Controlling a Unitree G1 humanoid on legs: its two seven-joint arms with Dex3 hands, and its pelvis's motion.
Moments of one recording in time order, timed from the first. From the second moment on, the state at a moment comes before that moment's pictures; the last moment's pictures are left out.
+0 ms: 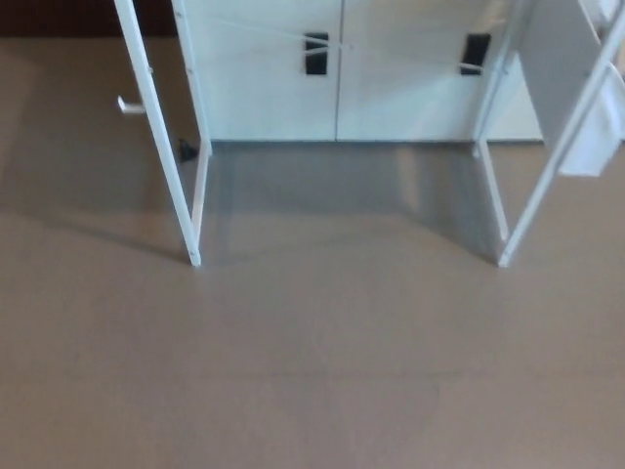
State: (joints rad) left_arm 0.04 0.50 0.12 1.22 0.07 -0.29 -0.15; right_arm 0.02 -0.45 -0.01 1.21 -0.14 -0.30 0.02
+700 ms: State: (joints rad) left_arm 0.03 0.49 0.14 1.22 0.06 -0.30 -0.17; right_arm 0.01 -0.44 -0.01 1.21 -0.15 -0.32 0.02
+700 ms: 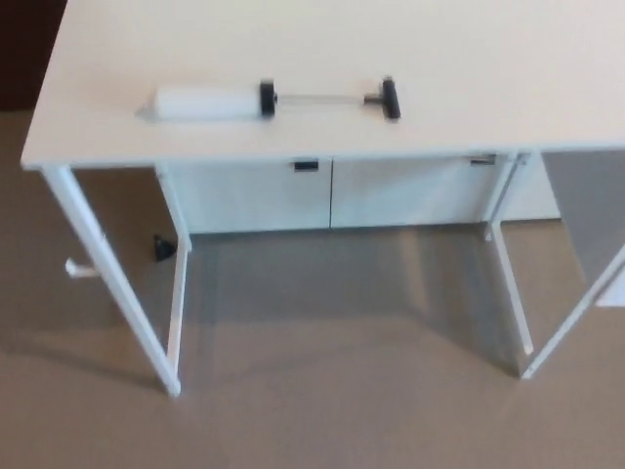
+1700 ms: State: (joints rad) left_arm 0.01 0.51 0.14 1.21 0.05 -0.31 -0.18; right_arm -0.01 -0.43 -0.03 1.22 -0.14 -0.32 0.02
